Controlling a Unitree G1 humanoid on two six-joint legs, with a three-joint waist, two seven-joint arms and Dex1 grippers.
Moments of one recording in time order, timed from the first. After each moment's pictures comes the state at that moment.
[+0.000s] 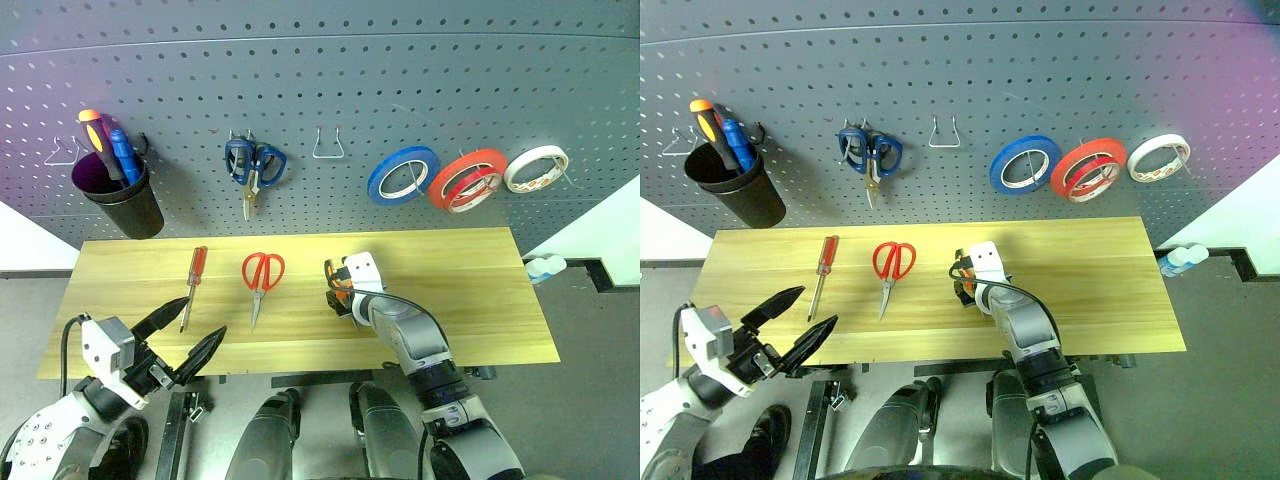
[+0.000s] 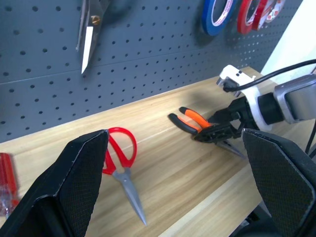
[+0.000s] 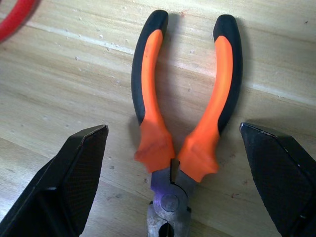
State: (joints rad) left arm 0.47 0.47 0.37 -0.45 -0.62 0.08 -0.84; right arm -0.42 0.00 0.17 0.23 0.01 0.78 0.13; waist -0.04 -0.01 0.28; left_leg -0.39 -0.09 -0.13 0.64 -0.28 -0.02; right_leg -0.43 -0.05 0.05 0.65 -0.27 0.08
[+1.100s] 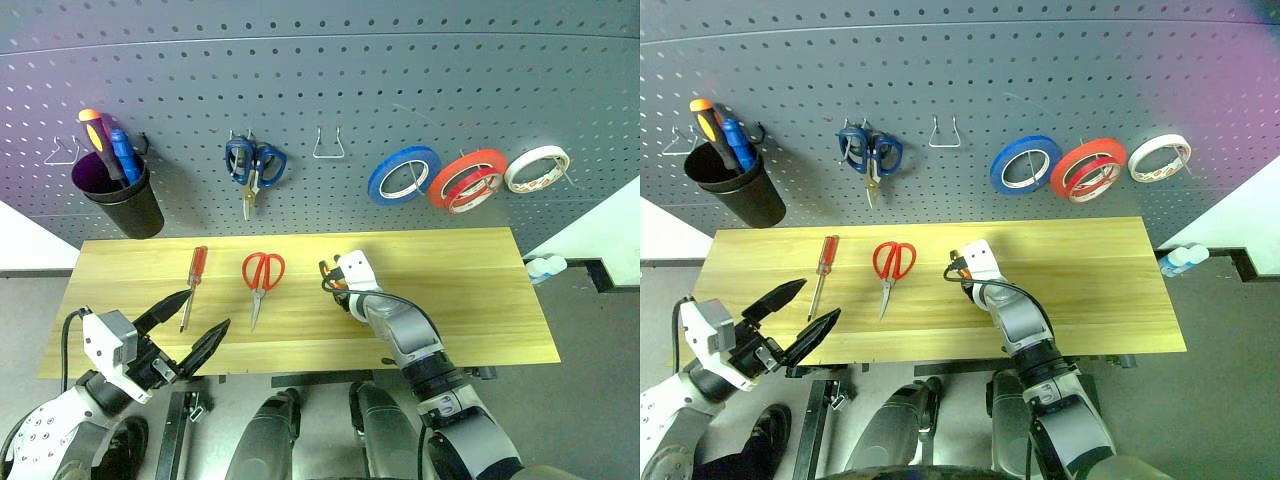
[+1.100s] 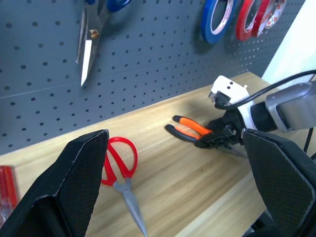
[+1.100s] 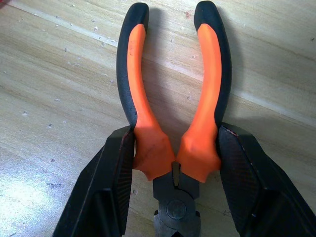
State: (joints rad) left arm 0.45 0.47 0.36 -0.49 -0.62 0.10 -0.80; right arm -0.47 -0.01 0.20 0.30 -0.05 0.74 0.15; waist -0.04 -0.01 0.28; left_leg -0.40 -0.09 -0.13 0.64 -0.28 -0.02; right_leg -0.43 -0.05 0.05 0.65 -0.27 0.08
